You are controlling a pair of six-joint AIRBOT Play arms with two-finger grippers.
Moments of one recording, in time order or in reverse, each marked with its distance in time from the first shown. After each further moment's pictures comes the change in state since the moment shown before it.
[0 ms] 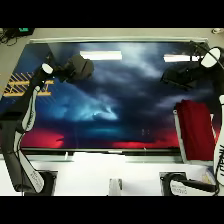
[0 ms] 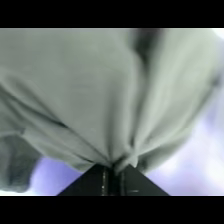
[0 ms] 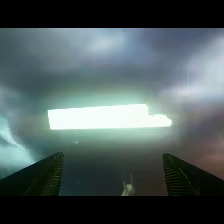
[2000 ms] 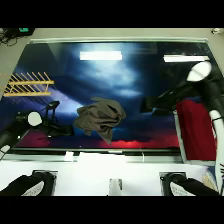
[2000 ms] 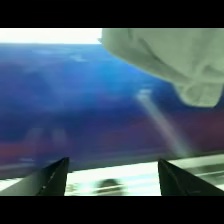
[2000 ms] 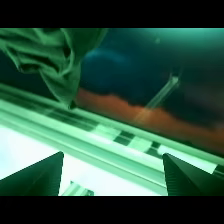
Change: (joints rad) left arm -0.178 1.021 -1.304 0.243 -0.340 0.013; right arm 0.149 0.127 -0.264 0.275 0.318 -0.138
